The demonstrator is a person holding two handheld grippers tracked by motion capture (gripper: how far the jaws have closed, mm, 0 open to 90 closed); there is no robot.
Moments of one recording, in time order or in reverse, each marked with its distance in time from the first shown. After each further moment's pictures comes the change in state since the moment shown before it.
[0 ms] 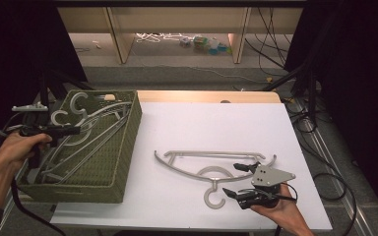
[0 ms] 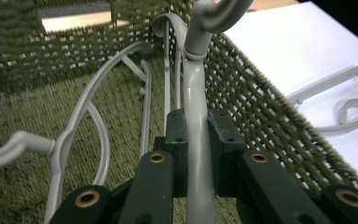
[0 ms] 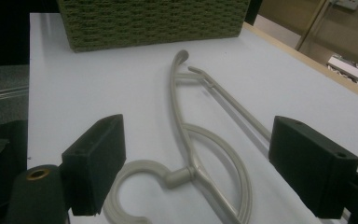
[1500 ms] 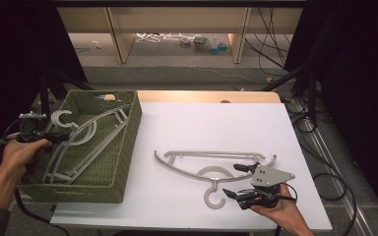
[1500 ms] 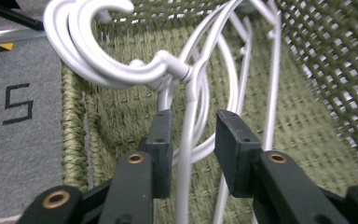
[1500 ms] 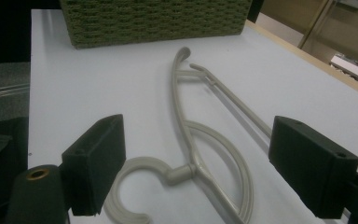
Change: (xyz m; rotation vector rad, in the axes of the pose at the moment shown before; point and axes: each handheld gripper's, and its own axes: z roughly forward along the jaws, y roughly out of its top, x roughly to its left) left arm 0.028 -0.024 0.001 0.081 0.315 -0.067; right arm -0.001 -0.001 0.000 0.016 0.012 -0.010
